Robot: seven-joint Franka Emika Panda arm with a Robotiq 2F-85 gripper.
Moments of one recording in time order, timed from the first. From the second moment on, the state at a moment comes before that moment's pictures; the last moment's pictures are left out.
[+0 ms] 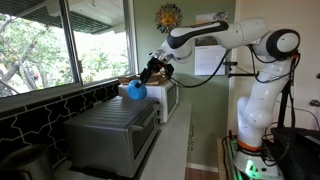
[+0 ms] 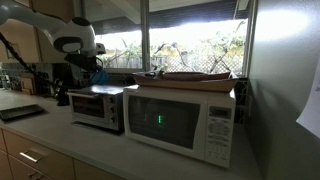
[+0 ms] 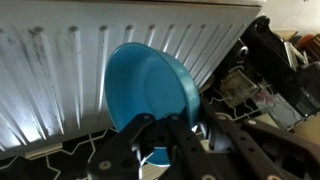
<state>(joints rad) 0.07 -0.40 0.13 -2.19 0.77 2.34 -0.50</state>
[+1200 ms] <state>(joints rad) 0.20 -0.29 0.13 -2.12 0.01 2.31 -0.70</state>
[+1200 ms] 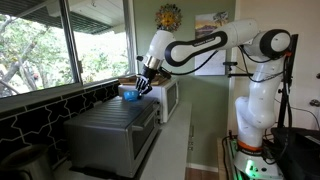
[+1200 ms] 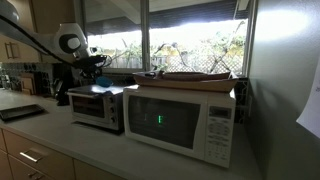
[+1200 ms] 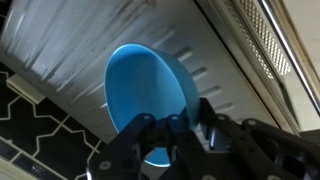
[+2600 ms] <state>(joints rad) 0.20 -0.26 0.13 -2.13 -0.20 2.37 -0.91</state>
